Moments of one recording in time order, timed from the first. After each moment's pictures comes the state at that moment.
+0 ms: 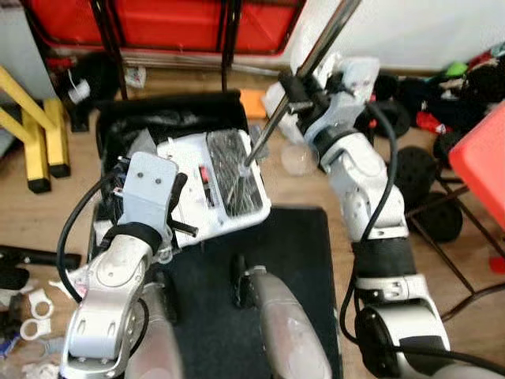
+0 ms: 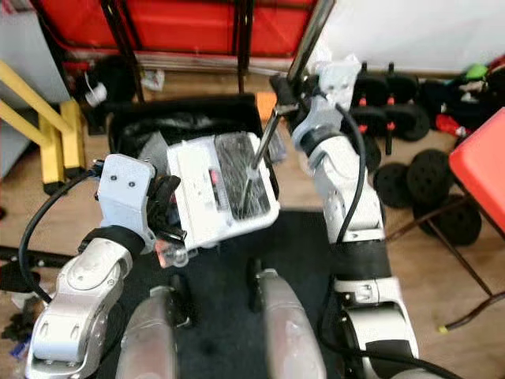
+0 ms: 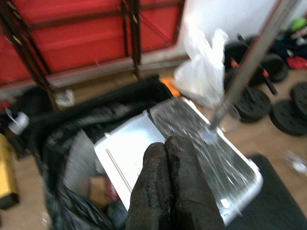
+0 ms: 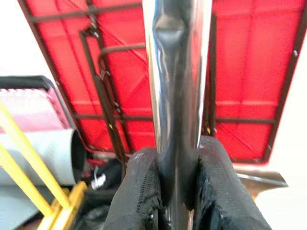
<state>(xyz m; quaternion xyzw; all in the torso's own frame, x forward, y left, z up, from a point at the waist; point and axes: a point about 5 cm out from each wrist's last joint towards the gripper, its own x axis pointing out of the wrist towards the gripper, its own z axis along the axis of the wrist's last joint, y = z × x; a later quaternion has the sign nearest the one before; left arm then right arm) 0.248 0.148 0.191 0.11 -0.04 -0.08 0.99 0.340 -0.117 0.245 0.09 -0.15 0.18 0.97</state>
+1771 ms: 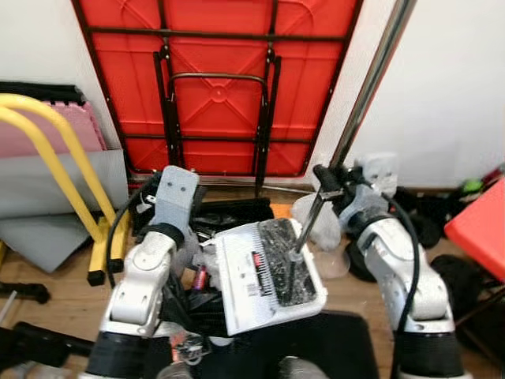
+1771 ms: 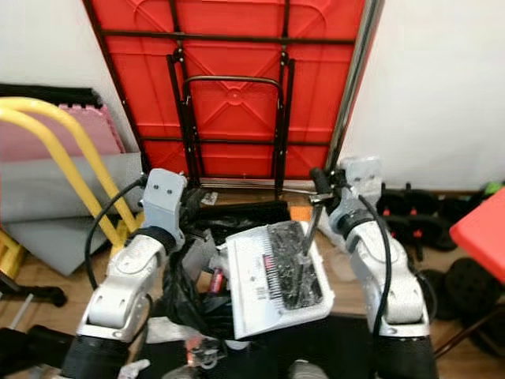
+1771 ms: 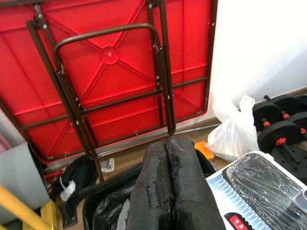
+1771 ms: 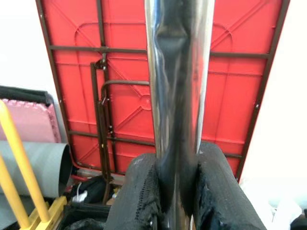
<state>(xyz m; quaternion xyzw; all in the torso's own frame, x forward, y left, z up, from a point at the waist) 0.291 0.144 0.137 0.10 0.00 -0.10 0.99 0.290 -0.160 0.170 0.03 -0.02 0.11 0.99</state>
